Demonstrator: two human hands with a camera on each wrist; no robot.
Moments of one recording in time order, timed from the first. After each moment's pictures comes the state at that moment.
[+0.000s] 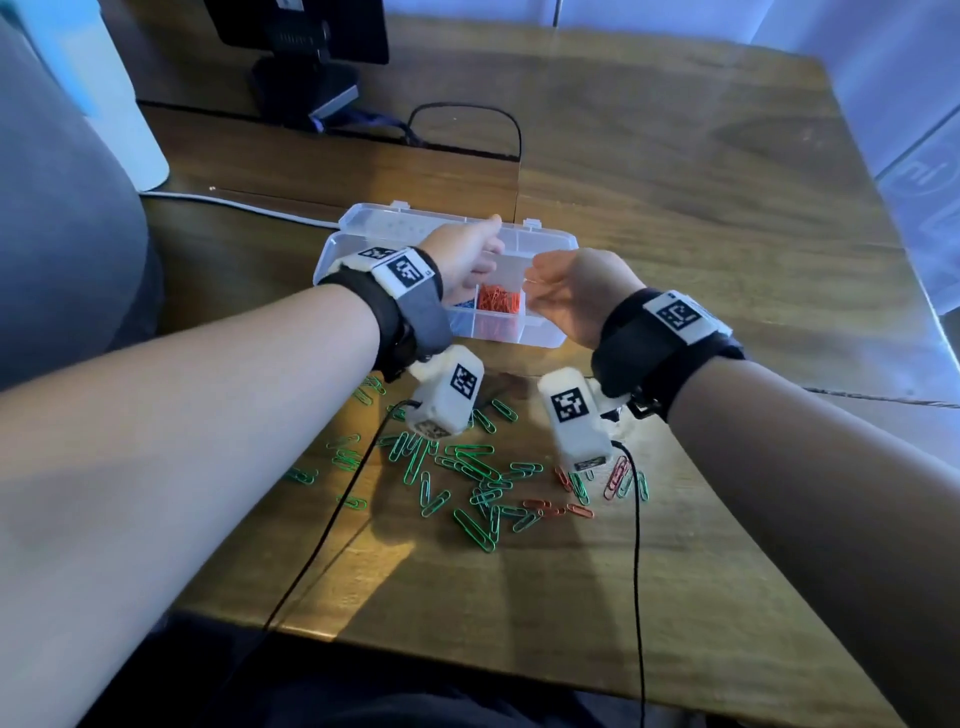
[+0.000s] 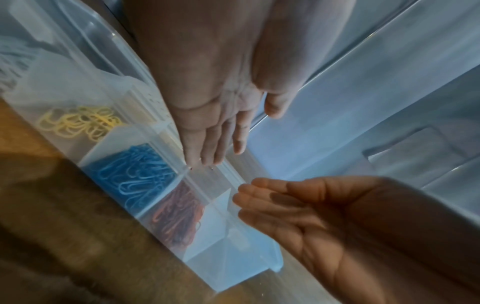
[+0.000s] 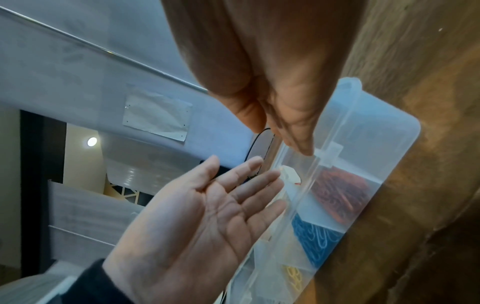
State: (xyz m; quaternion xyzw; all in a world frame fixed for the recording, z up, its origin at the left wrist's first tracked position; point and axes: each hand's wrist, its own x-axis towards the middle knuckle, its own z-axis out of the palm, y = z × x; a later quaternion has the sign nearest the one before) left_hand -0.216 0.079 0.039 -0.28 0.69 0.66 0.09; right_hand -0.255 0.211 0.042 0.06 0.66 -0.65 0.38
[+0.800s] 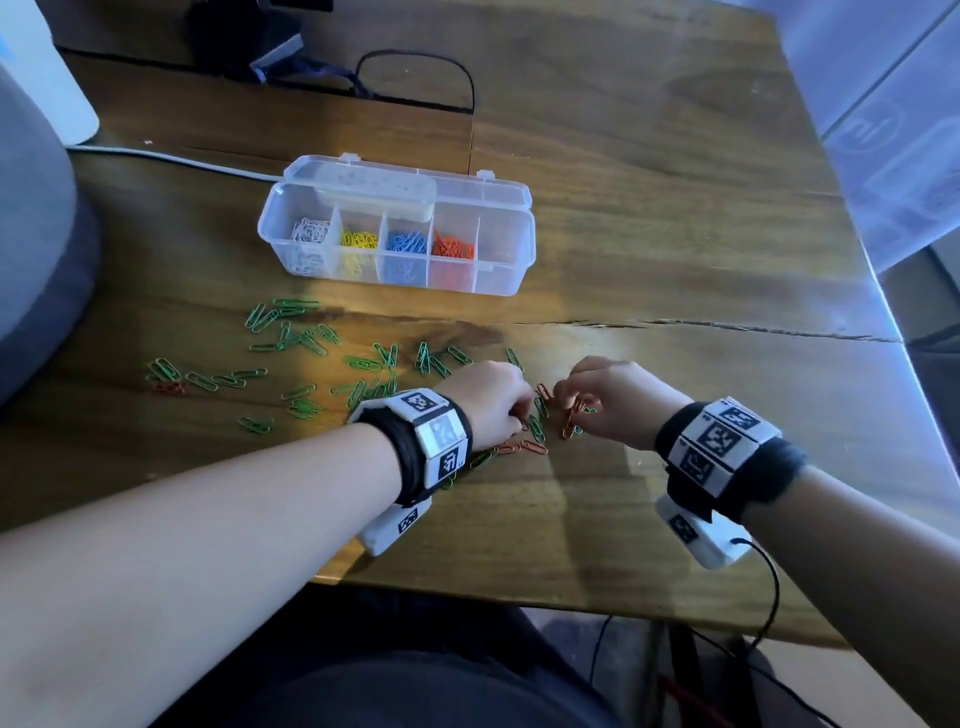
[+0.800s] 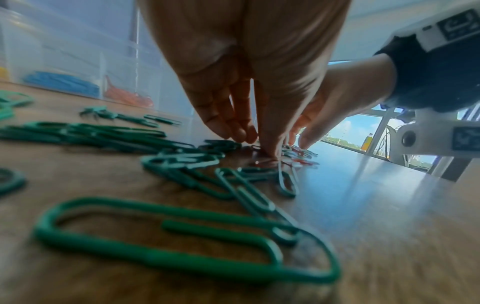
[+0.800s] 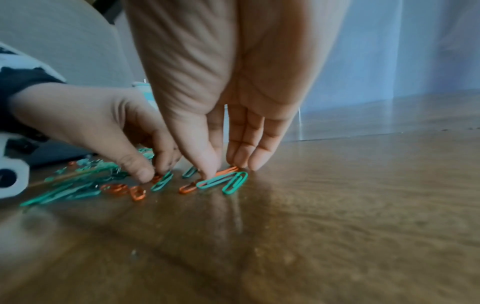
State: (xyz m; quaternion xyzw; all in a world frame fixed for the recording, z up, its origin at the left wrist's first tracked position) left_hand -0.112 0.189 -0.027 0.08 0.95 0.25 0.17; right_hand -0.180 0.363 -0.009 -0.36 0.89 -0.10 0.25
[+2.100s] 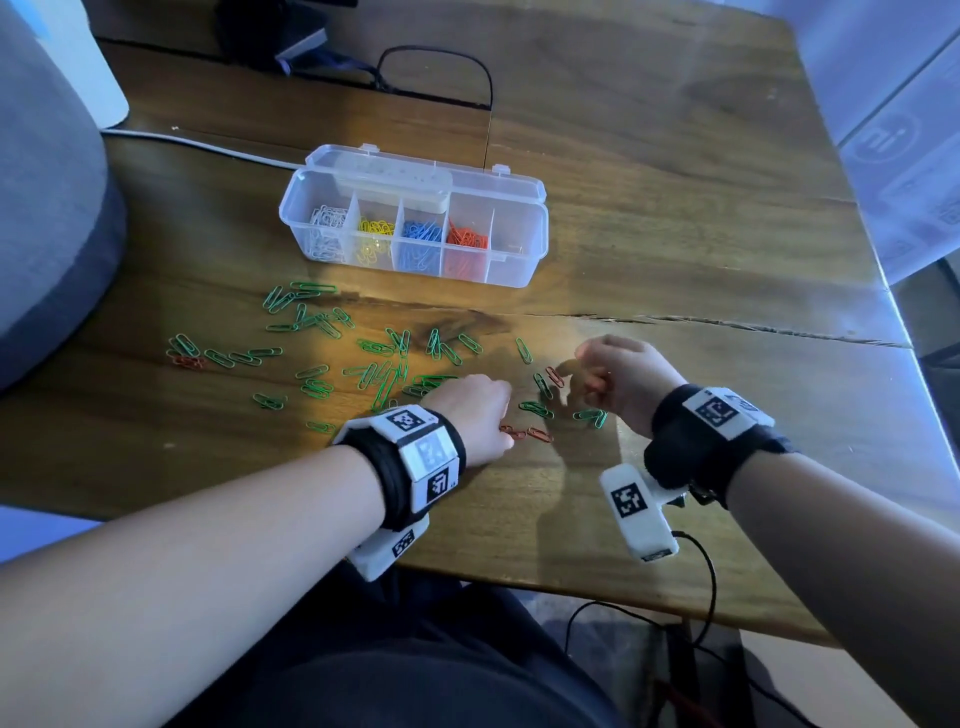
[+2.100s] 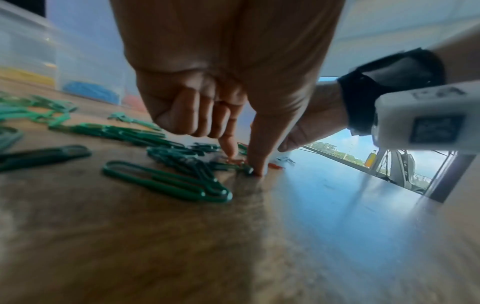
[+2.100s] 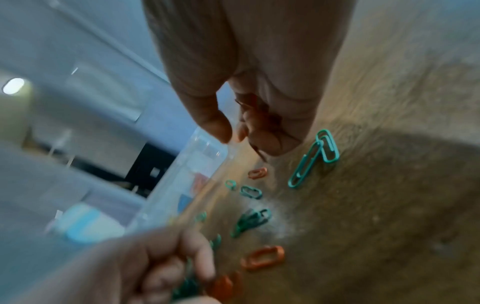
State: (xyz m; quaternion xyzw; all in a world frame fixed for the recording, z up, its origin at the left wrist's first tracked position) left_hand -0.078 0.192 -0.021 -0.02 0.96 0.18 0.21; right_hand -0.181 0.347 -0.021 0.10 0.73 -0.60 0.33
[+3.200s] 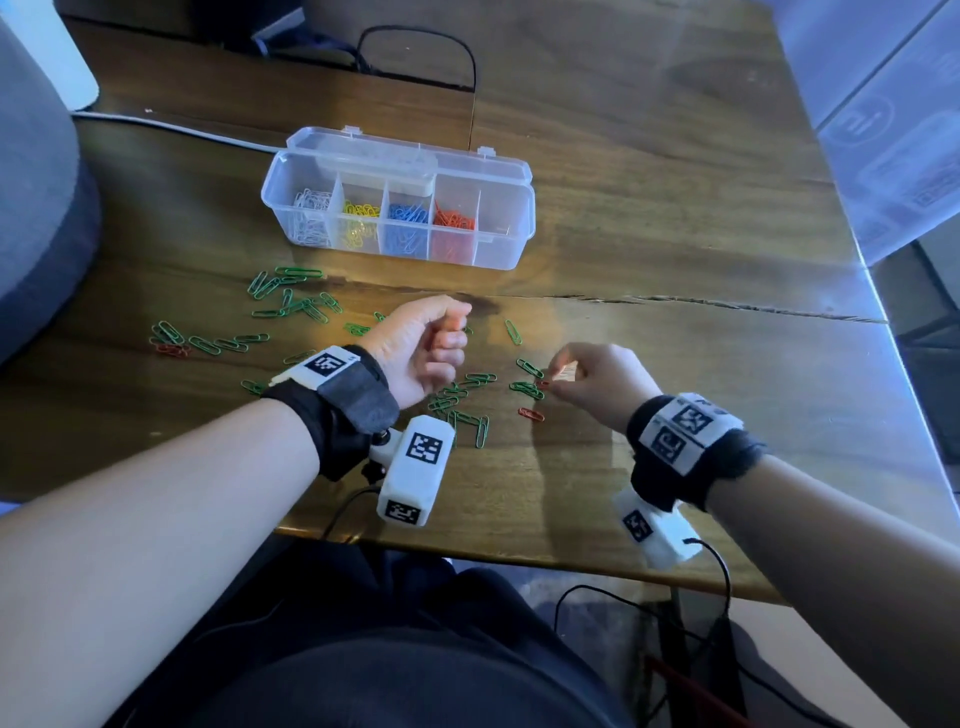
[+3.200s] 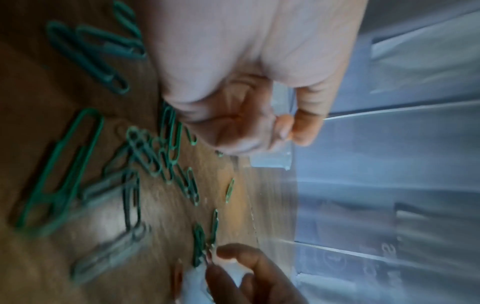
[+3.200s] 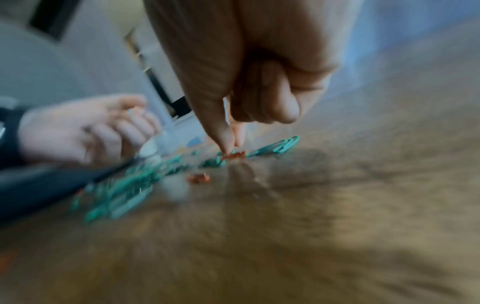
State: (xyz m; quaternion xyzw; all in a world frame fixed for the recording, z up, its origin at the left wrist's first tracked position) left_hand -0.086 0.148 -0.003 -0.31 0.44 0.83 0.18; right_hand -0.151 0.353 -0.018 -0.18 0.94 -0.21 0.21
